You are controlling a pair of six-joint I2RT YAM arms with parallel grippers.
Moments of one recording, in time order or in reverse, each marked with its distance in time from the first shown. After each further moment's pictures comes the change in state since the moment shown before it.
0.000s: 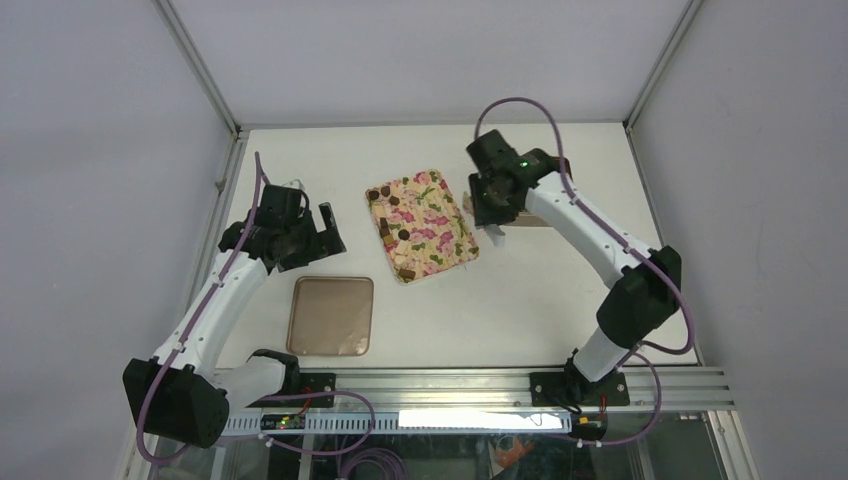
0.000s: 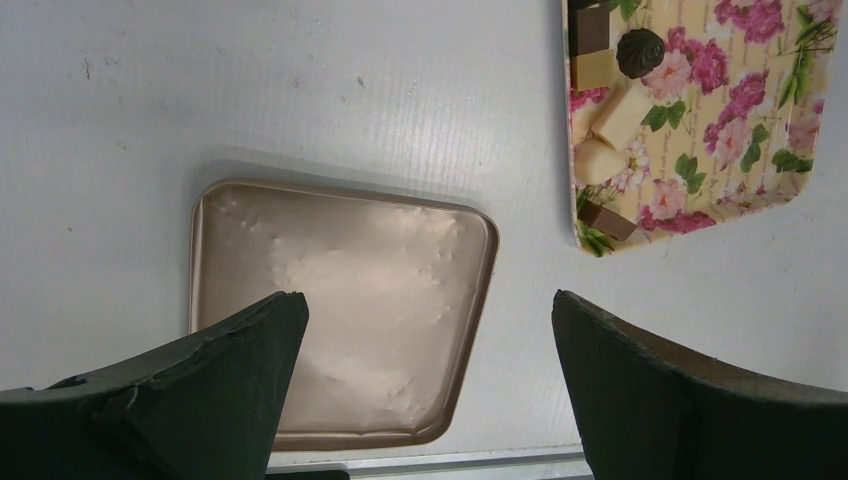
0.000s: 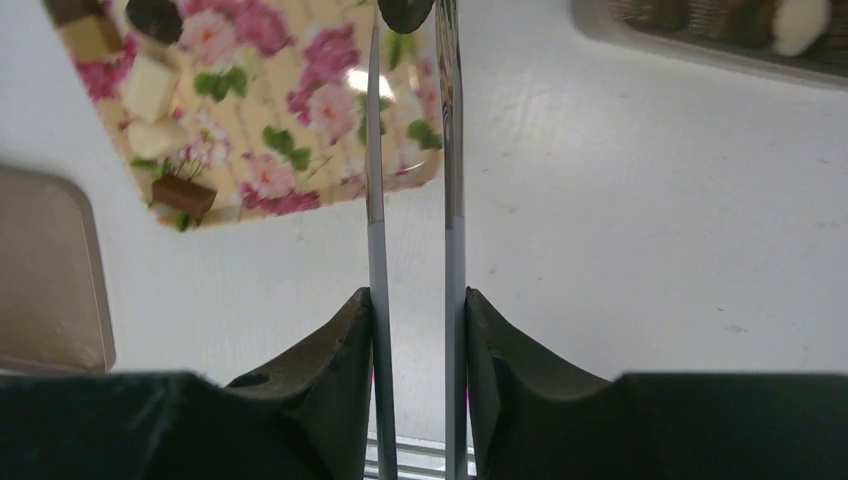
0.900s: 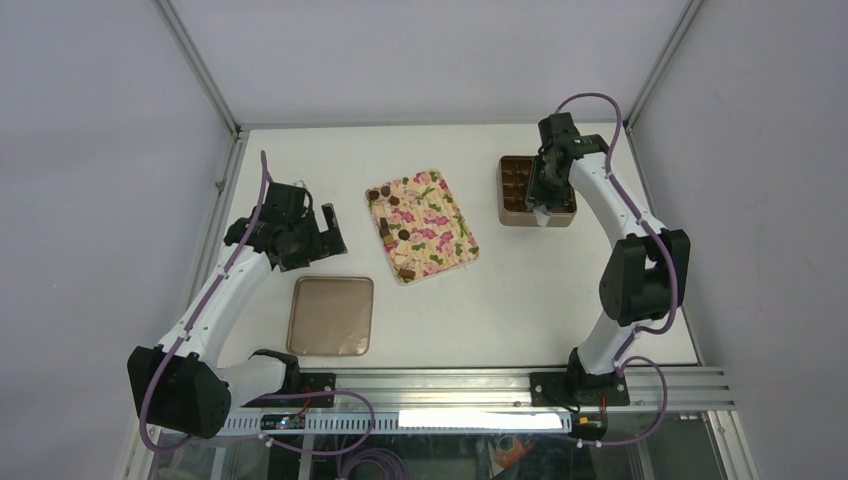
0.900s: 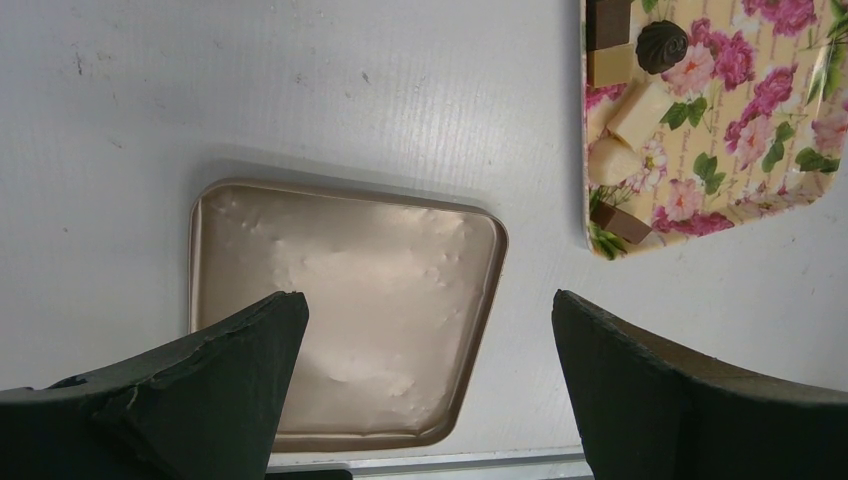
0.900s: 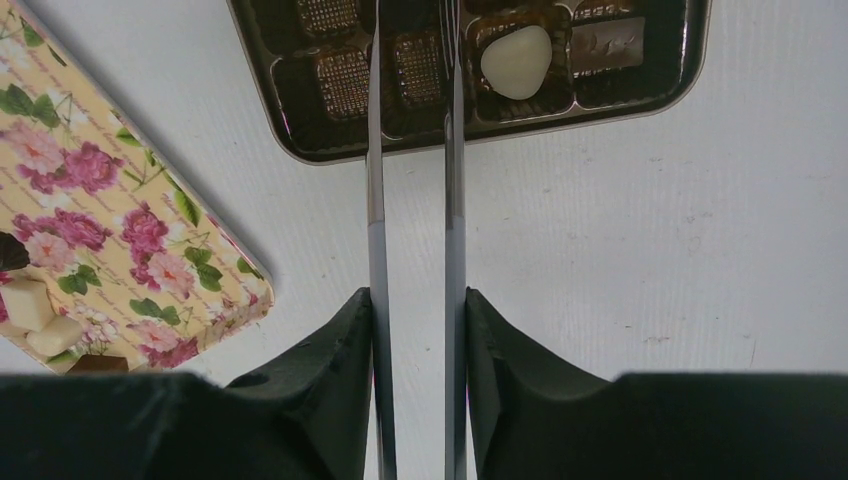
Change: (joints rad) left arm 0.000 0.048 0.000 0.007 0.000 0.002; right arm -0.471 0.066 -0.037 0.075 -0.056 -0.029
